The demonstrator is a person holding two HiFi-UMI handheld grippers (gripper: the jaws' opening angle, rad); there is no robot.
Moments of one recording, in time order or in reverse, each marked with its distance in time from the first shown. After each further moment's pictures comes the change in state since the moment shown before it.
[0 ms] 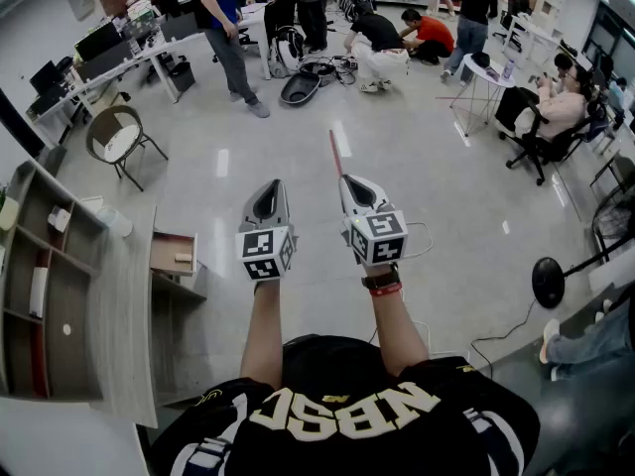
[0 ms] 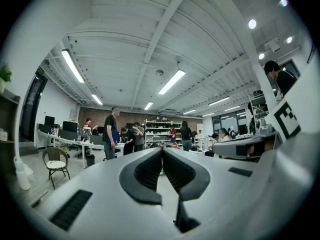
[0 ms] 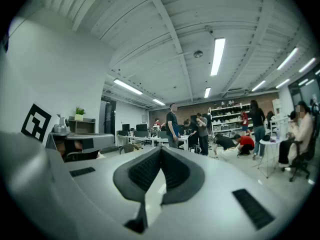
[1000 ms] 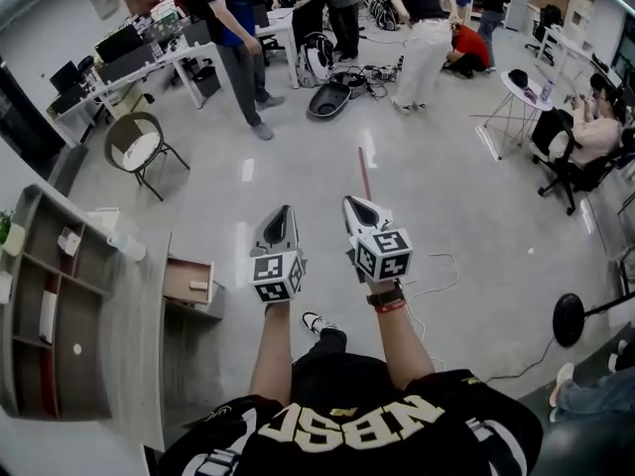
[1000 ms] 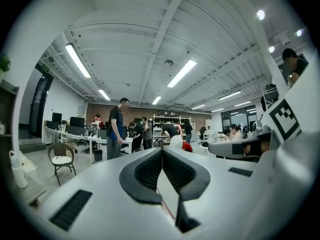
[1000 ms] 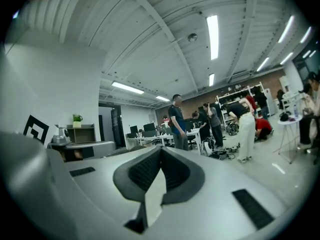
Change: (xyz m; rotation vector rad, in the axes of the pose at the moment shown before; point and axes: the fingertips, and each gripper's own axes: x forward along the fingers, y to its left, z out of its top) left arm 0.096 0.070 -0.058 -0.036 0.058 0.093; right arm 0.141 -0.031 -0.042 0.131 0.049 0.129
